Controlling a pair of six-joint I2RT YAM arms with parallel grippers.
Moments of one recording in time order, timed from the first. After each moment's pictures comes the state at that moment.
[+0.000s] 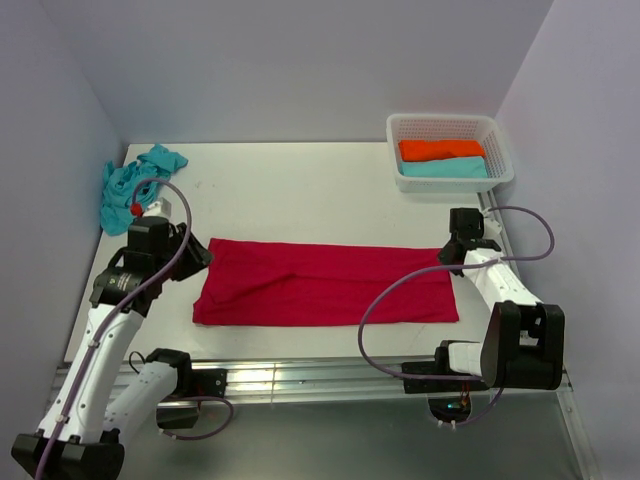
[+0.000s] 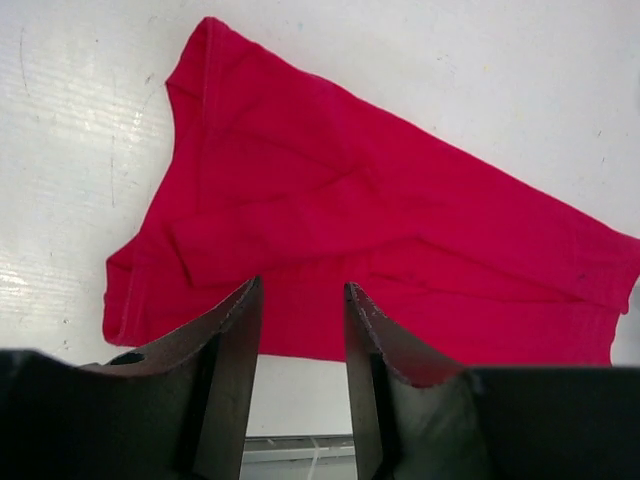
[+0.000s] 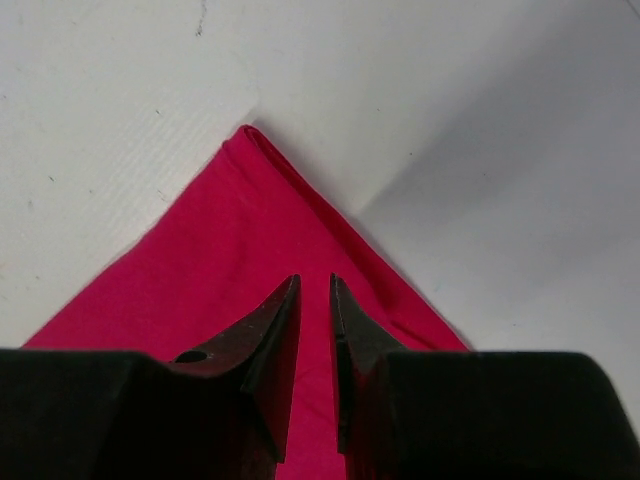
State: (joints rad) left arm -0.19 0.81 0.89 -0.80 0.00 -0.62; right arm -0.09 1.25 0.69 -0.46 0.29 0.66
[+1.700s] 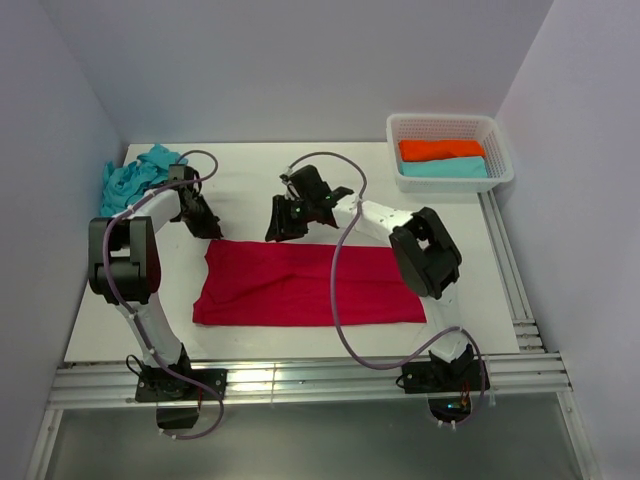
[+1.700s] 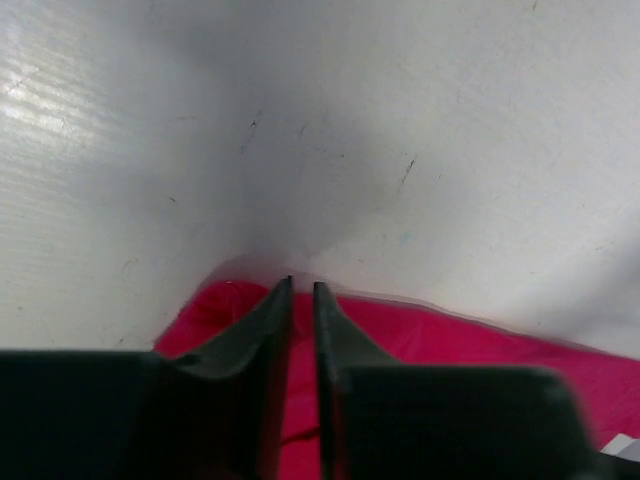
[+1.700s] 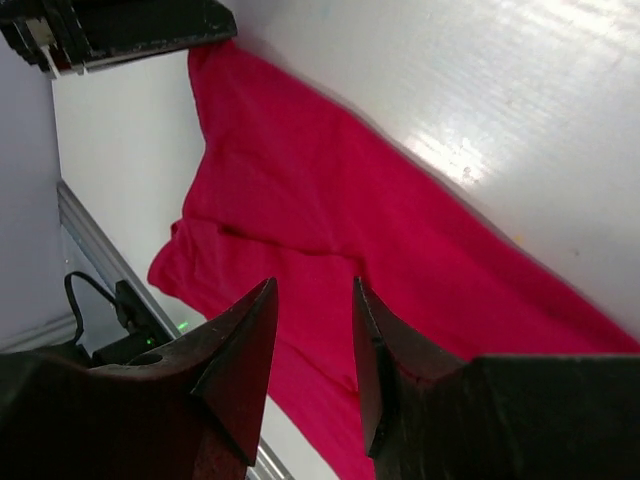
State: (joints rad) left arm 0.00 1.89 1.29 -0.58 0.18 -0.57; right arm 0.68 2.09 1.59 -0.31 -0.43 0.62
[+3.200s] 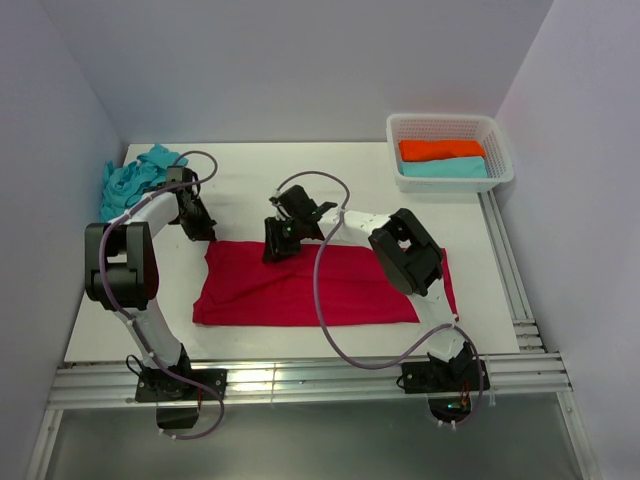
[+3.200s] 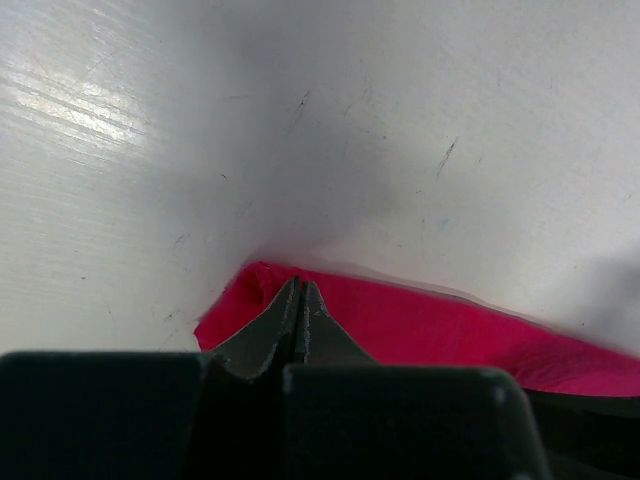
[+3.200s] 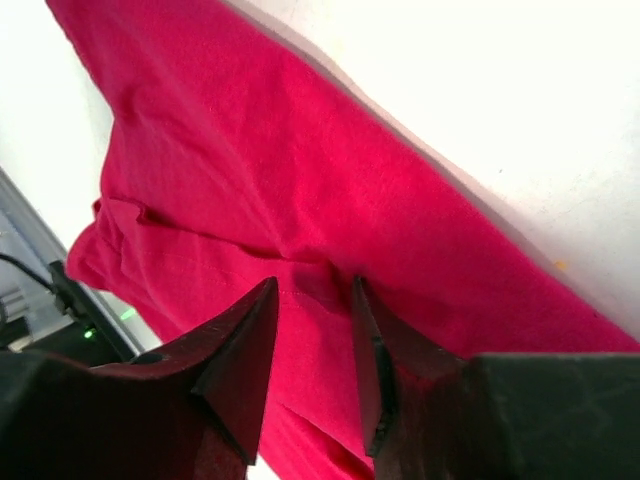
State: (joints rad) left arm 0.00 1.84 1.25 -0.59 0.11 -0.52; right arm 0.74 2.20 1.56 -0.28 -0.43 0.59
